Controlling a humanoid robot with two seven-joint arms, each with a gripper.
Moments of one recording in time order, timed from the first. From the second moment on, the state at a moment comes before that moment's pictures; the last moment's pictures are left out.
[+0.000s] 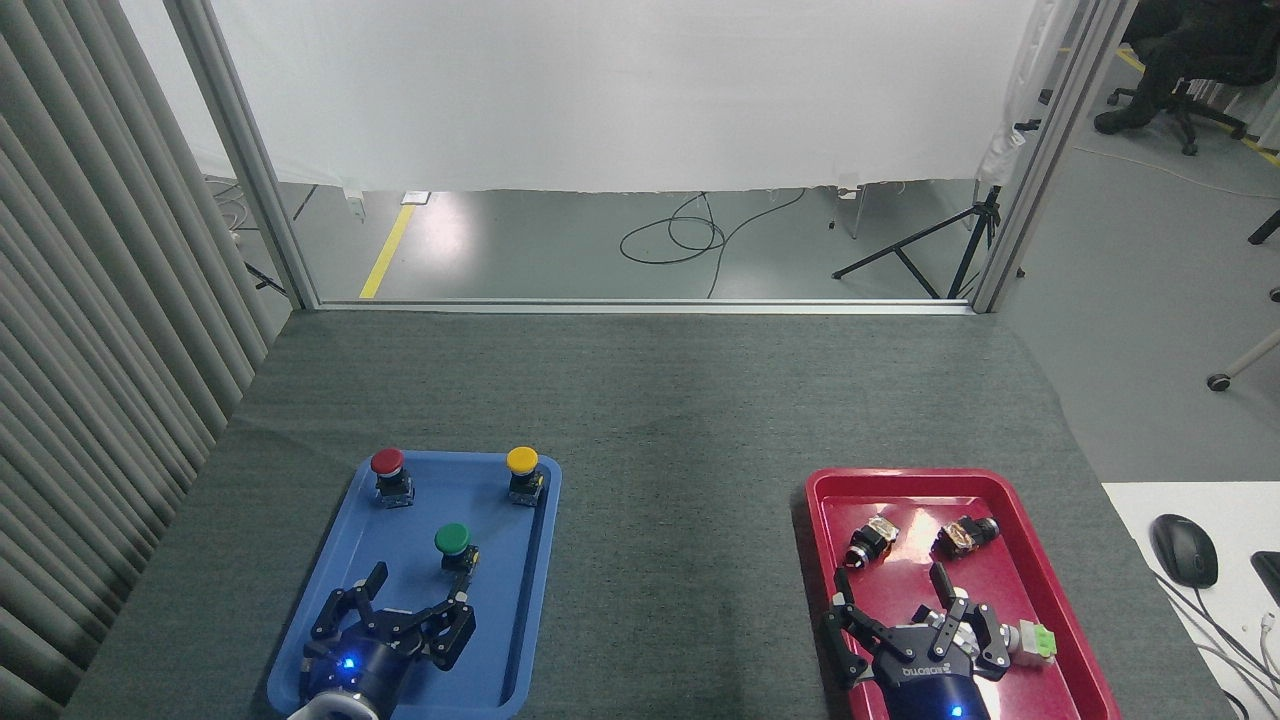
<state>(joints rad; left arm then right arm) -0.17 0.18 -0.19 -1.13 -1.28 -0.09 0.14 0.13 0.04 -0.01 -1.61 1.54 -0.06 -0.07</state>
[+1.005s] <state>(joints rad) -0.26 0.11 -0.22 -1.01 -1.29 -0.12 0.14 0.12 0.06 -0.01 -1.60 1.54 -0.09 -0.07</state>
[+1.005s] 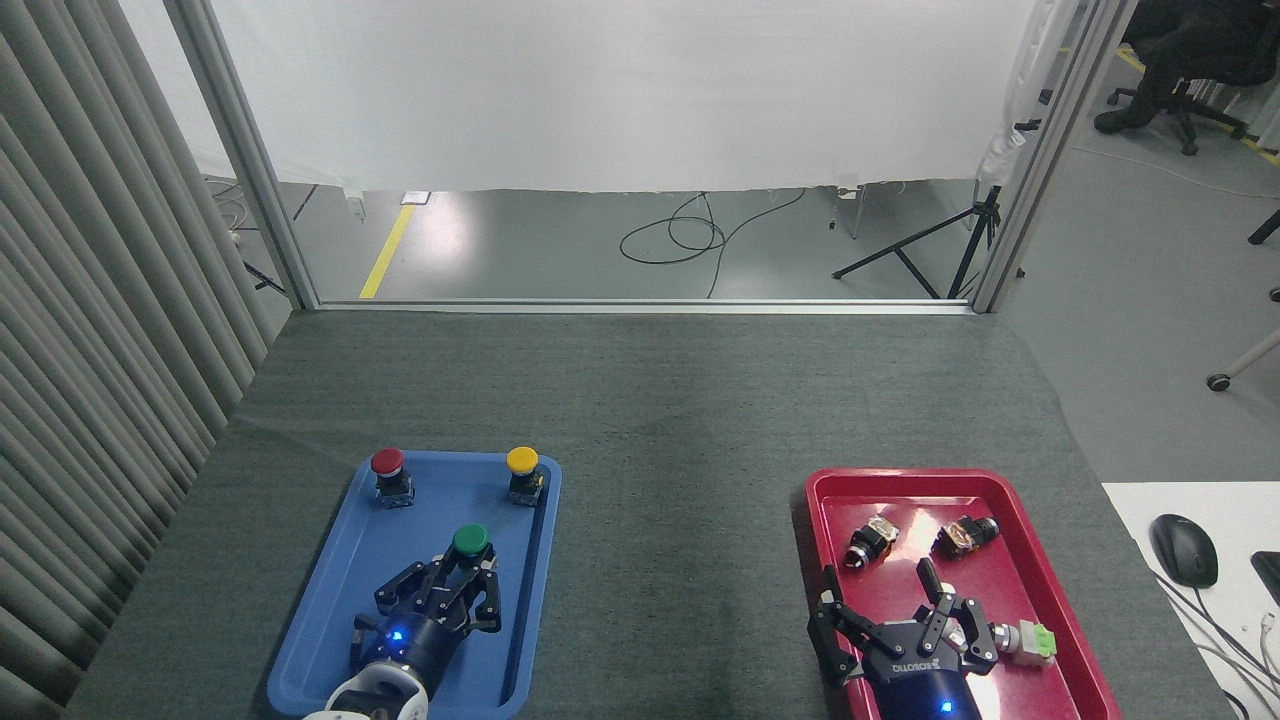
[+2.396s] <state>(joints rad) -0.44 -0.11 -0.59 -0.83 -1.38 -0.27 0.15 0.09 0.06 -0.01 -1.56 1.54 -0.08 -0.06</state>
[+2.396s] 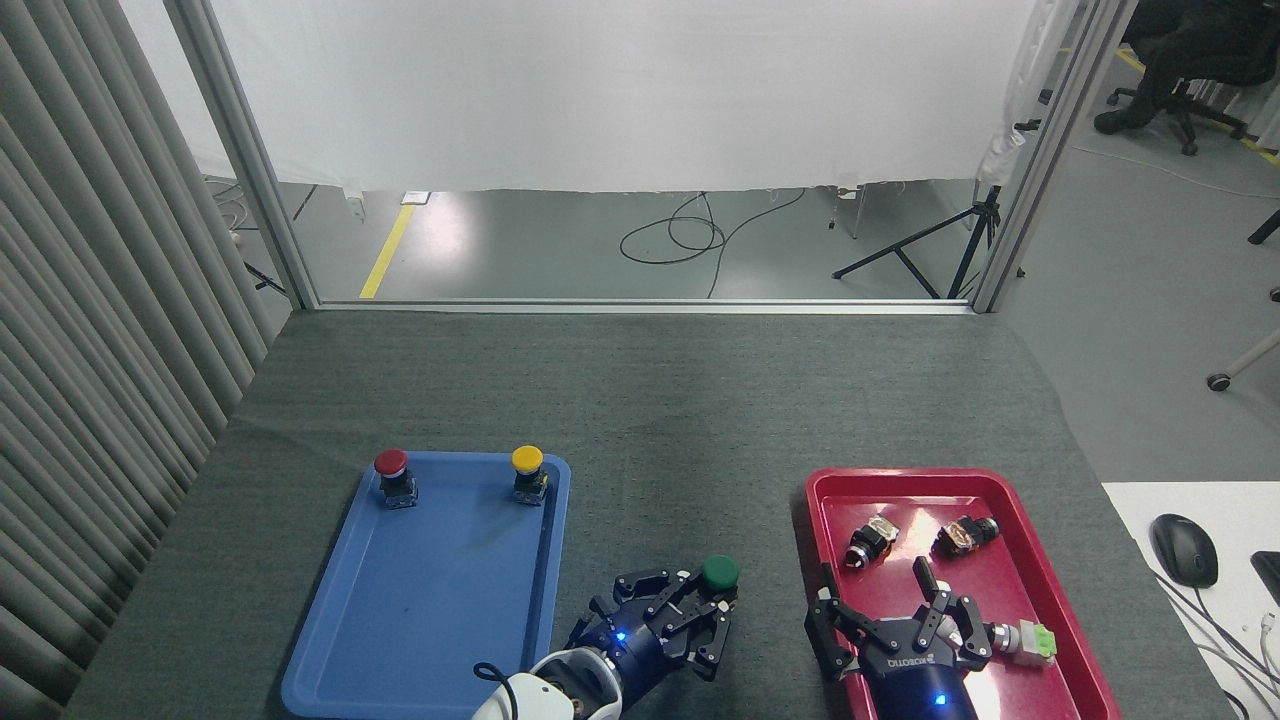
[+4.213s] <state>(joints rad) 0.01 0.21 -0.20 -1.48 -1.34 0.11 0.15 -0.09 0.15 0.24 -1.18 1.67 -0.01 -0.08</state>
